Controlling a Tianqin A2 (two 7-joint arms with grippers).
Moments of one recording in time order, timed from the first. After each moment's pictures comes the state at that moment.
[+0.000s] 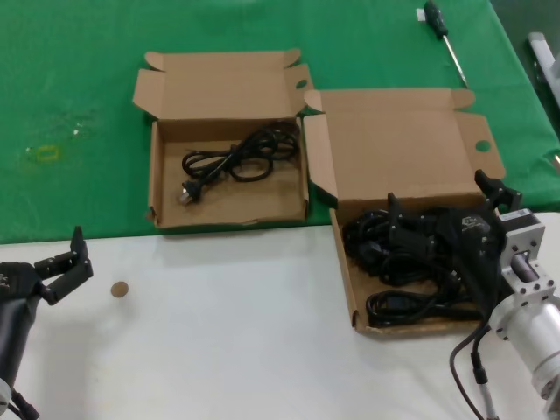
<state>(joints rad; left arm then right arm) 0.00 -0.30 1.60 -1.60 -1.80 0.00 0.00 0.03 0.30 -1.62 1.58 1.79 -0.02 -0.02</state>
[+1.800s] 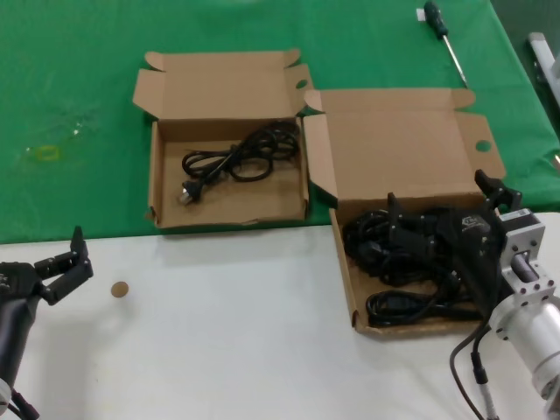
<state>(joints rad) 0.00 -0.30 1.60 -1.60 -1.80 0.00 0.00 0.03 0.30 -1.62 1.58 1.79 -0.02 -0.02</state>
